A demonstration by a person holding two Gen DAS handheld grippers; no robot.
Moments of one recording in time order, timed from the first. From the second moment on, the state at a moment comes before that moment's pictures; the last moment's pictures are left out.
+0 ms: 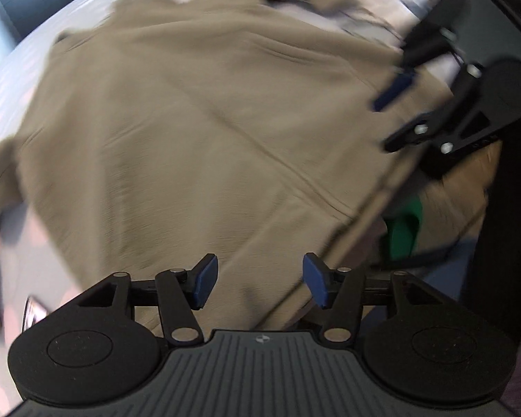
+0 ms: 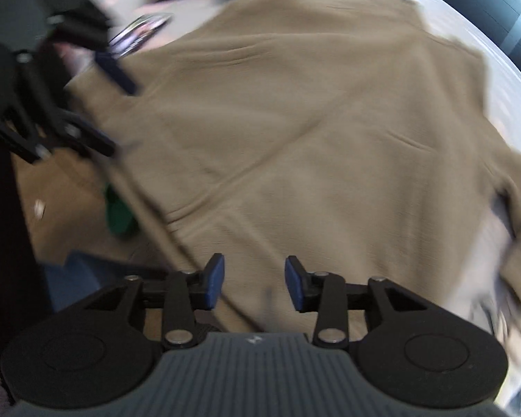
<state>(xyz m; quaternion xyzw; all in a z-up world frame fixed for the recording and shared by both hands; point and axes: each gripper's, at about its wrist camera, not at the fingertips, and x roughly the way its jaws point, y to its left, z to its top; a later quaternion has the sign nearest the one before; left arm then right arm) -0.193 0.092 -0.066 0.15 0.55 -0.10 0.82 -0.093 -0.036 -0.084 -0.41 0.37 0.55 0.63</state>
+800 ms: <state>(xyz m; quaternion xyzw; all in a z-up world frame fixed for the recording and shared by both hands) -0.200 0.041 -0.074 0.24 0.48 -0.09 0.84 -0.110 -0.054 -0.068 -0.42 0.26 0.57 0.66</state>
